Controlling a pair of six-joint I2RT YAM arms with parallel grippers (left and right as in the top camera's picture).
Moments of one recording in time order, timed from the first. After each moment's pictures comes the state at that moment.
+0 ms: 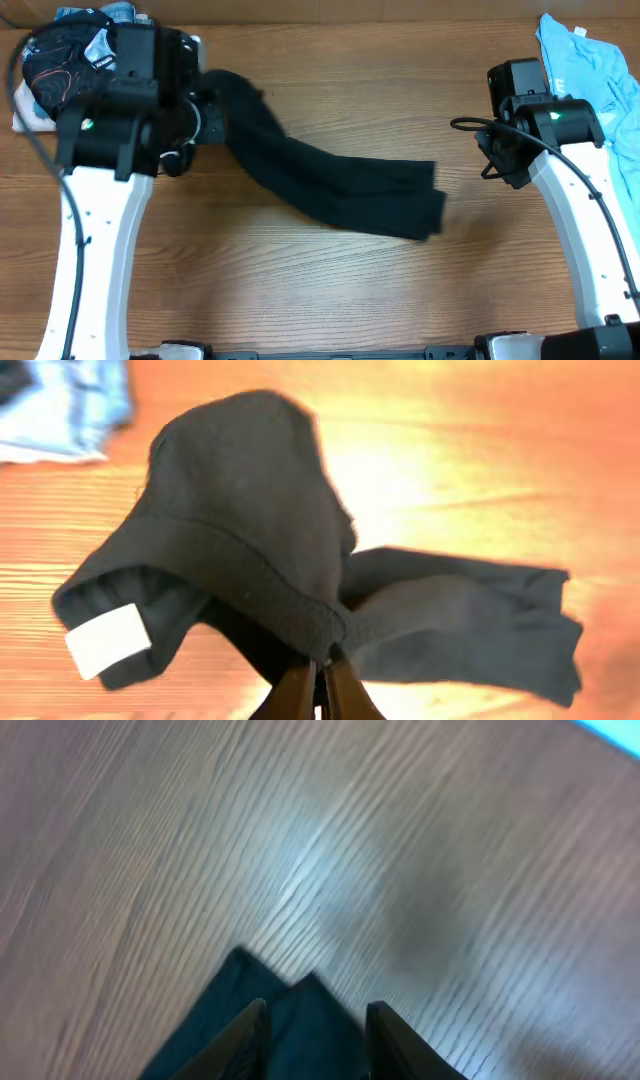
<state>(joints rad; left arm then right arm) -0.15 1.49 1.81 -1.27 0.03 -0.26 0.11 1.53 1.49 -1.26 0.30 1.07</state>
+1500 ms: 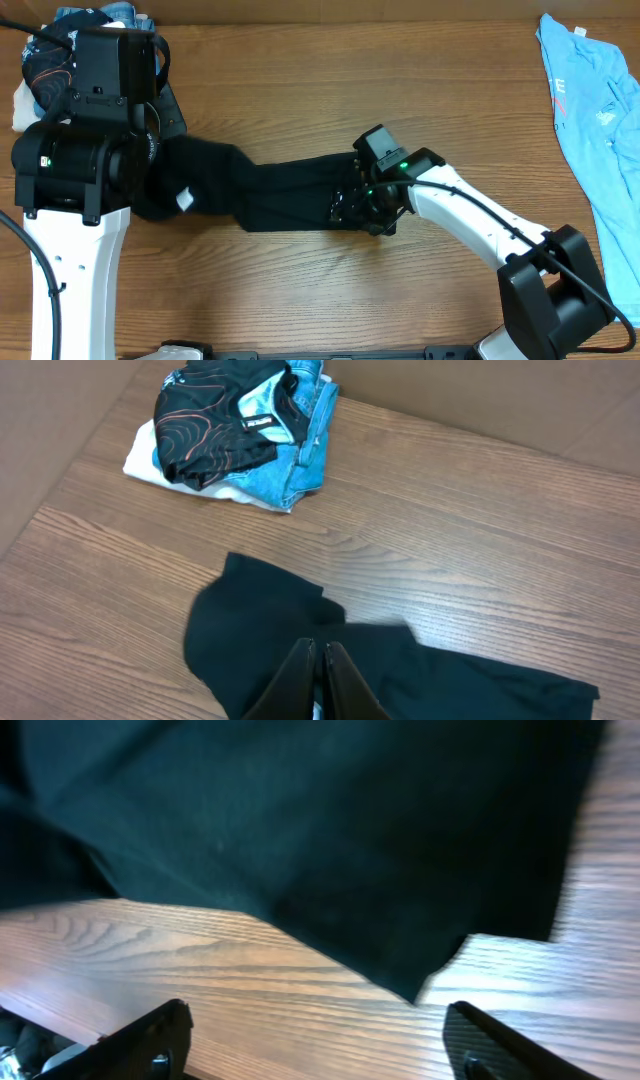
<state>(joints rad) -0.15 1.44 1.92 -1.33 -0.38 -0.39 0.54 1.73 1.13 -0.77 -0.41 0.73</state>
